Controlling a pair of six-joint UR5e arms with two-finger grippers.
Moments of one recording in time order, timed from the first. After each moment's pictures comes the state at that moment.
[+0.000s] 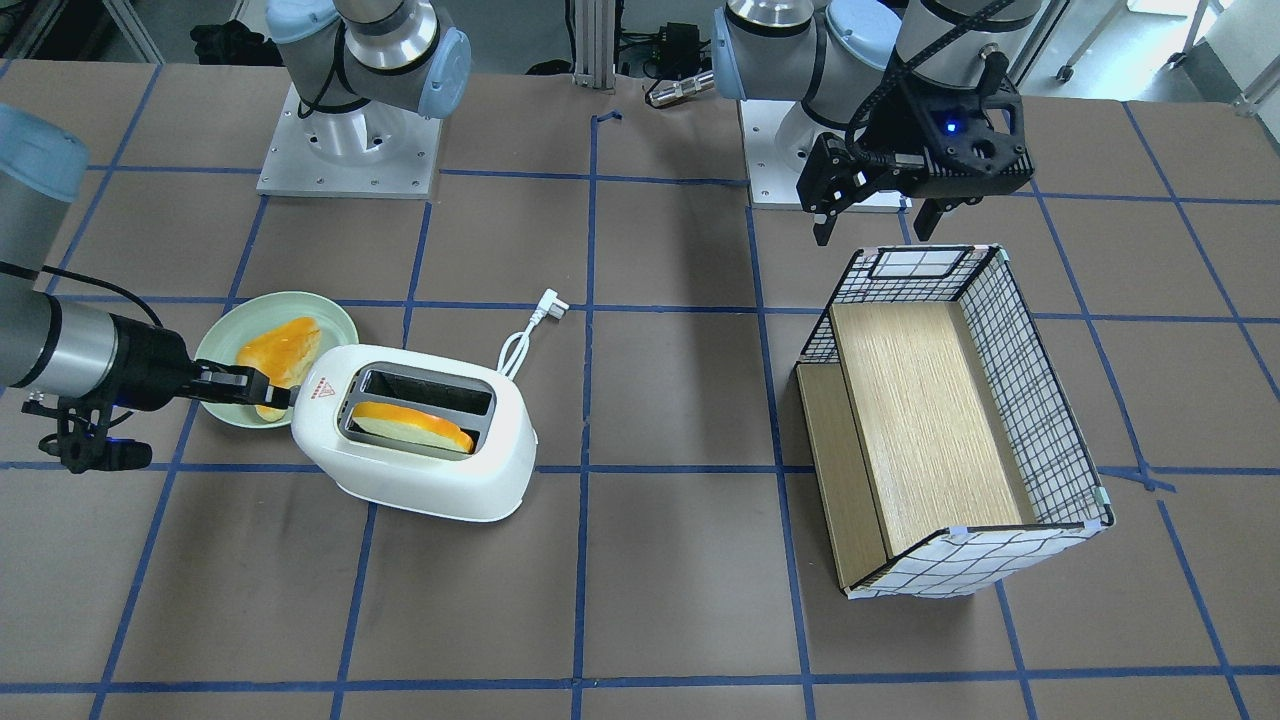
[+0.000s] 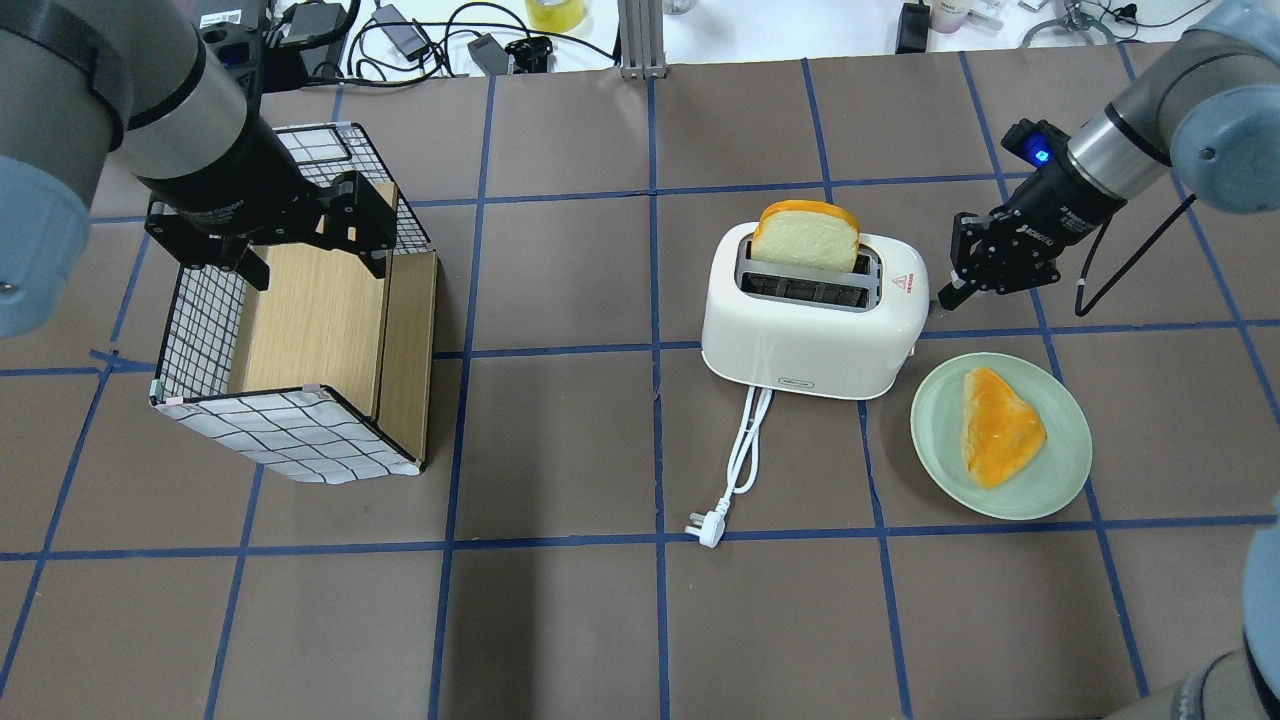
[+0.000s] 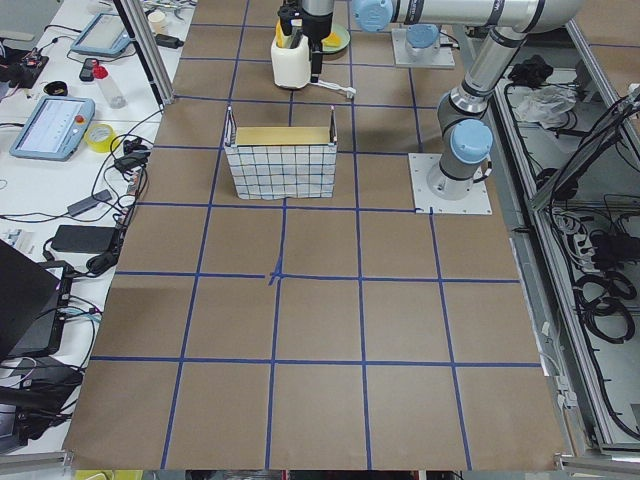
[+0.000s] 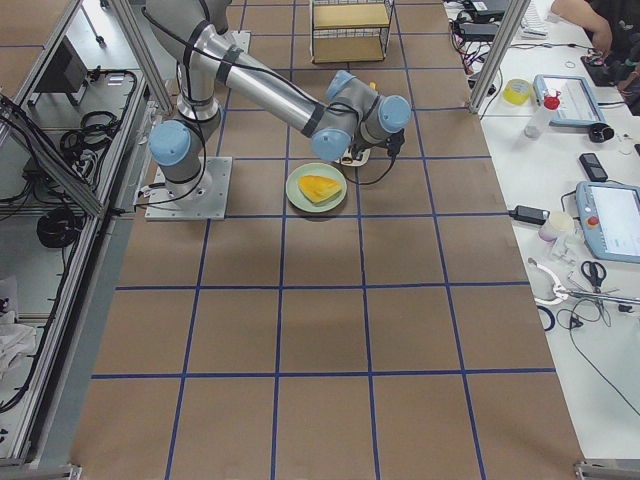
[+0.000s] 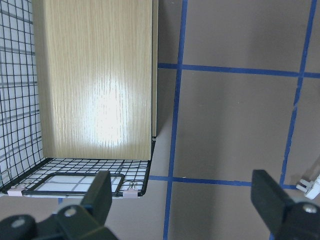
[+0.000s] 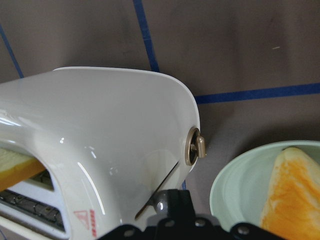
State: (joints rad) left arm -1.57 -1.47 -1.67 -1.51 1.59 -0.08; right arm 1.22 -1.29 1.69 -1.60 -1.19 -0.23
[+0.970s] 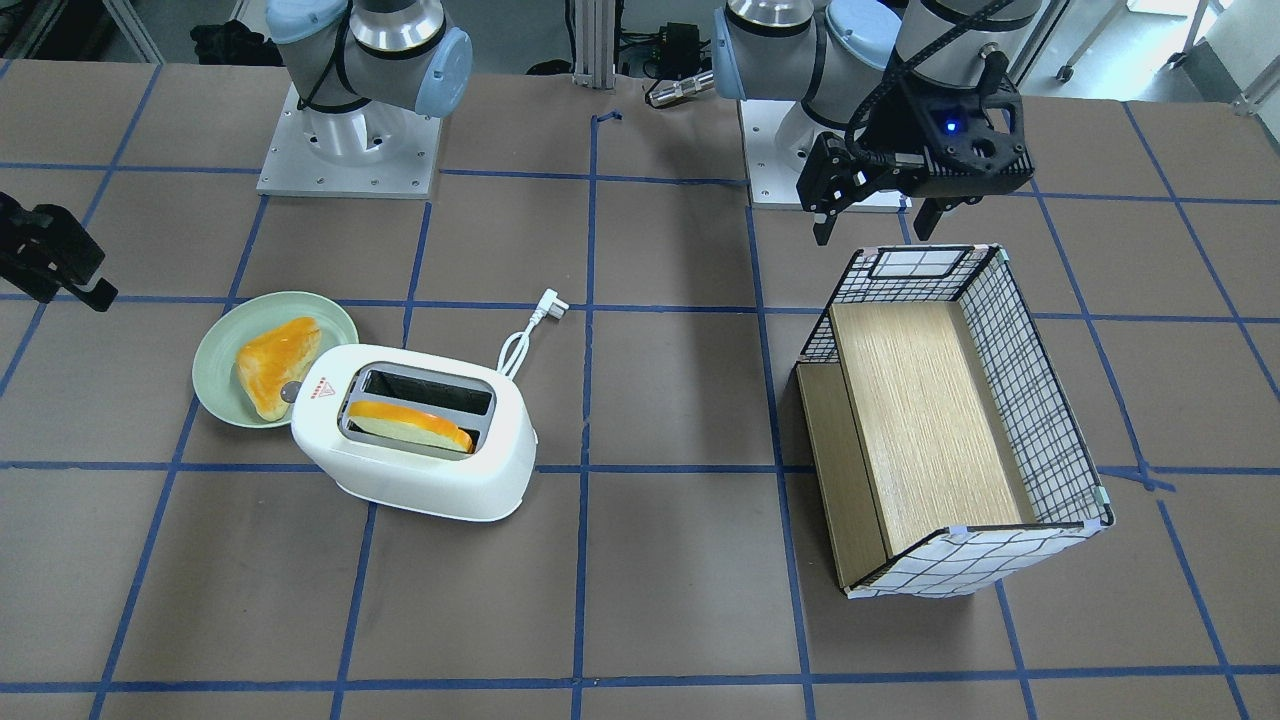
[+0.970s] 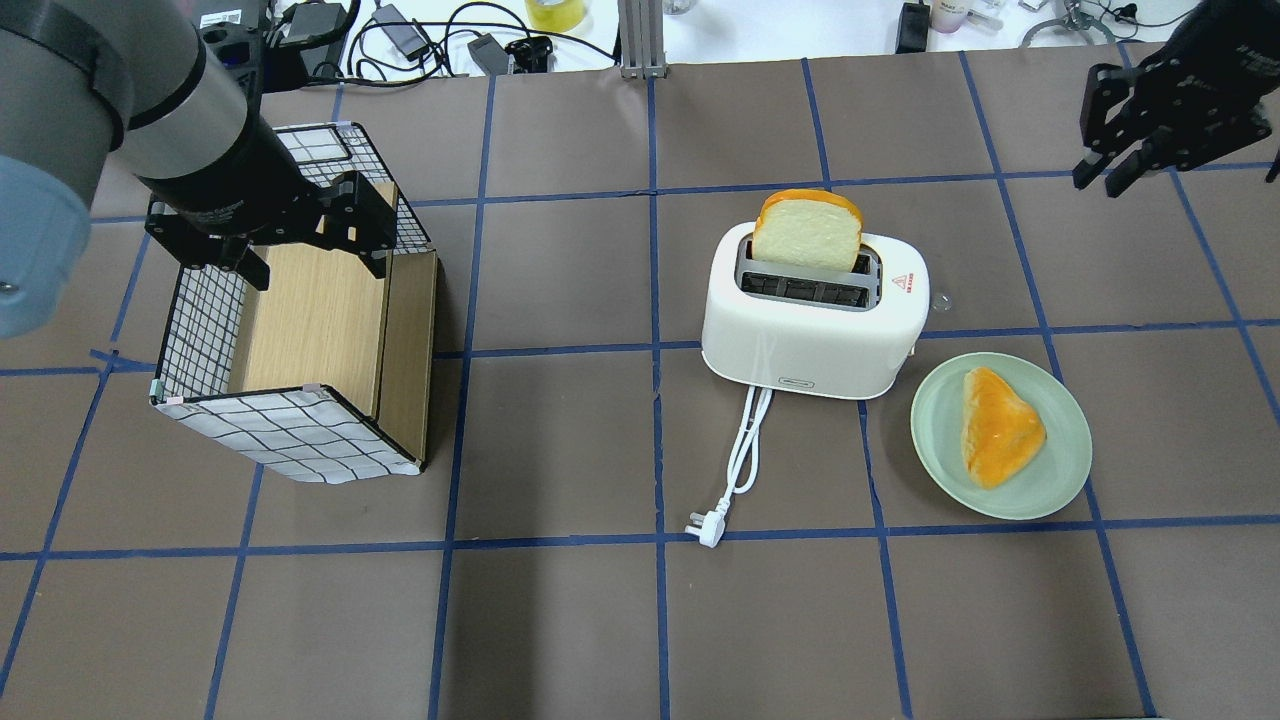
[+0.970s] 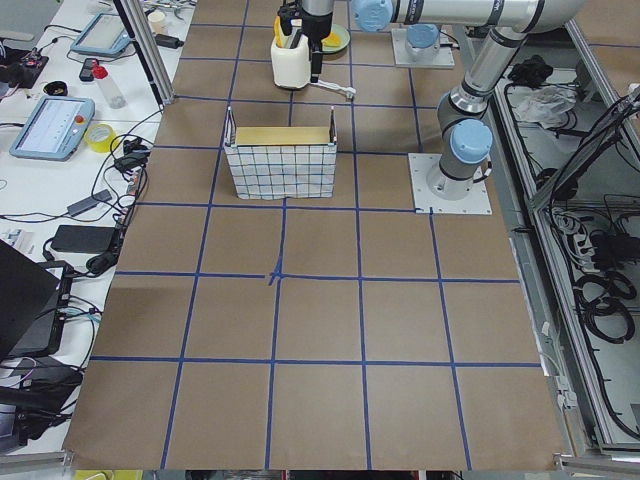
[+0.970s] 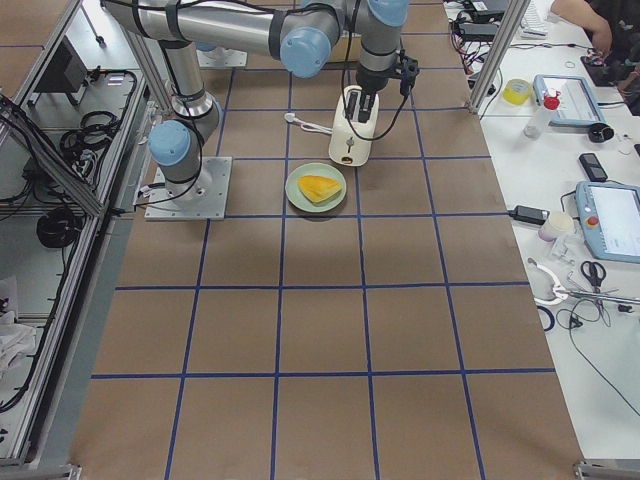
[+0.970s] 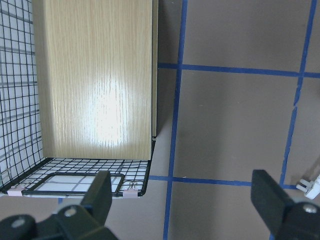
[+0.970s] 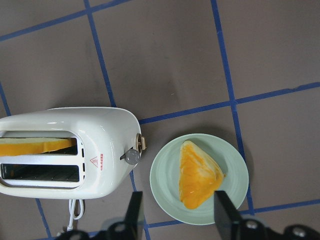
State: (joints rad) left arm -1.57 -1.47 -1.67 -1.51 1.59 -0.08; right arm 1.23 -1.48 1.41 -1.47 -1.46 -0.12
